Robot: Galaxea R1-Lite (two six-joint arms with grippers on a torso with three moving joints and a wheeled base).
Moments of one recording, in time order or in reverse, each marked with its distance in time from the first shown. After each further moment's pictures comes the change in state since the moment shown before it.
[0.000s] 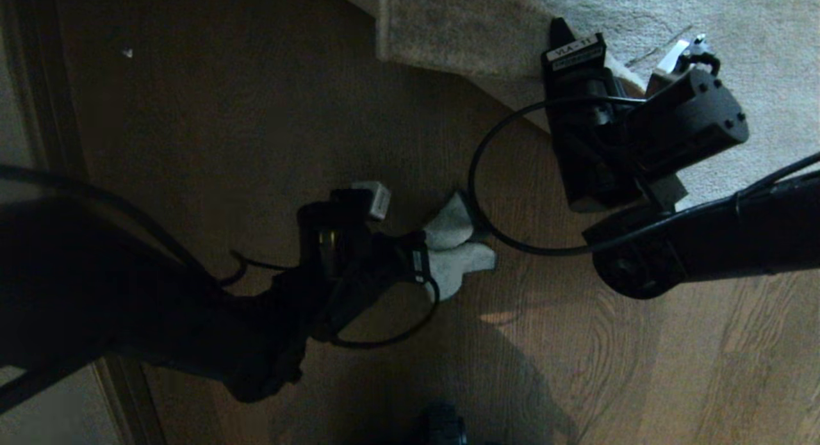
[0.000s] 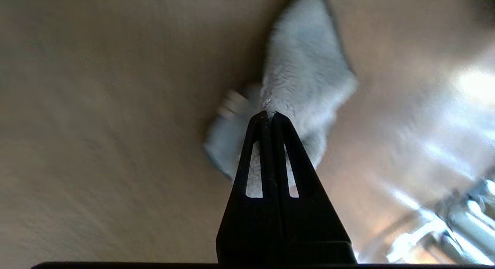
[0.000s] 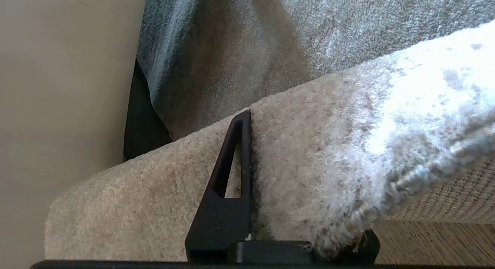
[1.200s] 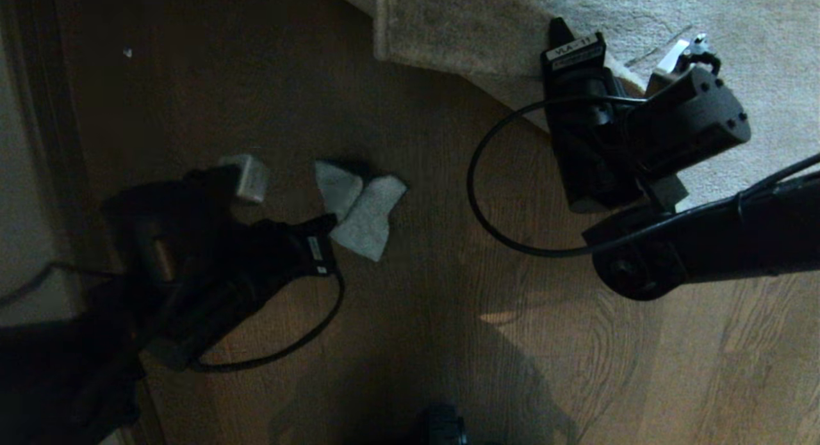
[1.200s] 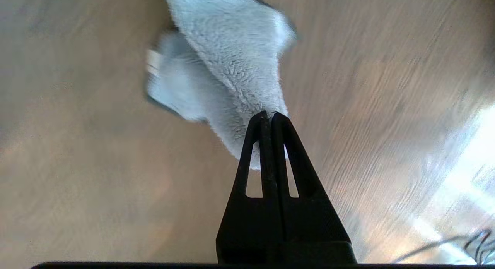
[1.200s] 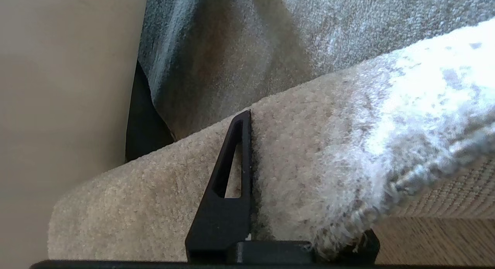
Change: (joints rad) left arm 0.120 -0.397 0.272 0.093 0.060 0.002; right arm 0.021 -0.006 -0.003 0.000 0.000 -0.001
